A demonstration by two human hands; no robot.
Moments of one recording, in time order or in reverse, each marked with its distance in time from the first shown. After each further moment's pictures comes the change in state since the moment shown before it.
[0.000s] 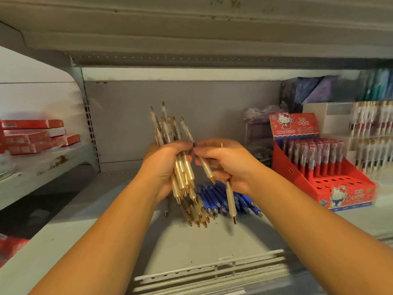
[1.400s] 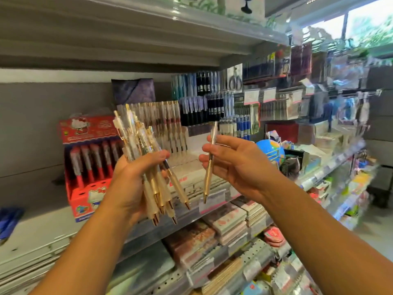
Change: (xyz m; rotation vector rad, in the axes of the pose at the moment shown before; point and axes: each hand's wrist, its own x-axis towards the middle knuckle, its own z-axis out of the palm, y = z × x) left_hand -0.122 -0.125 0.413 -0.184 -0.352 0.071; right_hand -0.272 -0.075 -0.423 0.203 0.315 -0.220
